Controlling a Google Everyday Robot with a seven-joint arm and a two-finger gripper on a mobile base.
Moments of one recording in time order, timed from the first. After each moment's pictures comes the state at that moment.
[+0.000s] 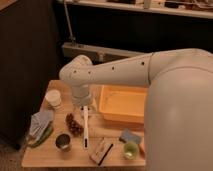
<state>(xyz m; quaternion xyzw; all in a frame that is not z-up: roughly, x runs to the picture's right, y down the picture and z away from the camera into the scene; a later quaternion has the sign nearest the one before) -0.107 0.103 0.704 -0.26 0.23 0.64 0.68</state>
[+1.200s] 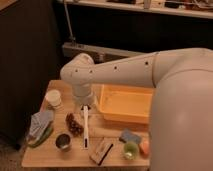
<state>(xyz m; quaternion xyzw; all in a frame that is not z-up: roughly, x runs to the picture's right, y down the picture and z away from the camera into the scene) -0.080 0.085 0.693 -0.23 0.23 0.66 0.67</state>
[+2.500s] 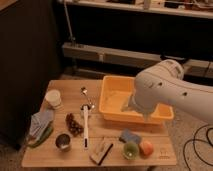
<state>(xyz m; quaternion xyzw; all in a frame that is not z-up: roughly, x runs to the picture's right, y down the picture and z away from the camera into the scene) 0.123 0.095 0.597 -0.16 0.18 0.81 0.53</state>
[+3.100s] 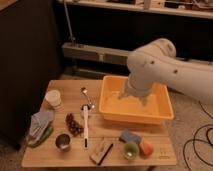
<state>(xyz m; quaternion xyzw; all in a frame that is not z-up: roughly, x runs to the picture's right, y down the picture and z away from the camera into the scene) 0.104 0.022 0.605 -0.16 0.18 0.77 0.59</state>
